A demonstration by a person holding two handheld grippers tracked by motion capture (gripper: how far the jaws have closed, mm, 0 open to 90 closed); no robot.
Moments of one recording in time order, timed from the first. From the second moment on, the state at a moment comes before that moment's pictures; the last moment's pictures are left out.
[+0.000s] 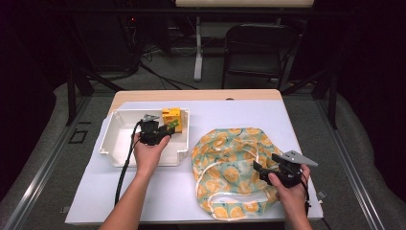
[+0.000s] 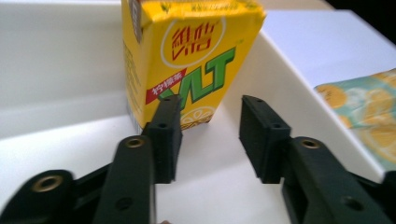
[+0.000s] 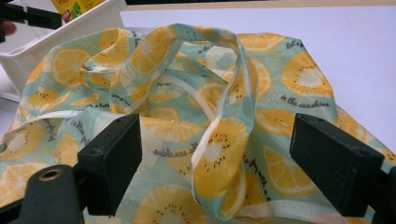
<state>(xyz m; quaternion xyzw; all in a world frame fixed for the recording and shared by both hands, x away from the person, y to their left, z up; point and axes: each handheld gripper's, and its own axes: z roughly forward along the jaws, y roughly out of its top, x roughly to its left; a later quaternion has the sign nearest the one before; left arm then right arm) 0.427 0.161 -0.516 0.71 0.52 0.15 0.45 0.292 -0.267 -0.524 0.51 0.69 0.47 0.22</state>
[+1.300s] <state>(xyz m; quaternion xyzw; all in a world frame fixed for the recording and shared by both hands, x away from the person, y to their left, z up) 0.320 0.209 -0.496 0.72 0.41 0.18 0.53 0.292 -0.271 -0.523 0.51 0.69 0.46 0.23</state>
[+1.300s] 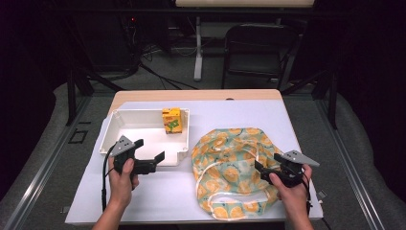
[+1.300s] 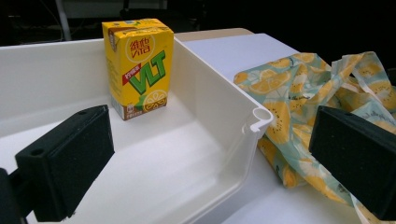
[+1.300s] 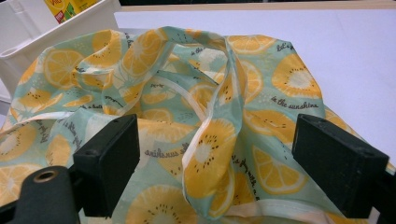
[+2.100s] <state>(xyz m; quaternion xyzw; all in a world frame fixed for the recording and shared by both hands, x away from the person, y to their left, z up) 0.282 0.265 -0.508 0.71 0.43 0.21 0.51 0.291 -0.274 -0.523 0.52 0.68 0.46 0.23</state>
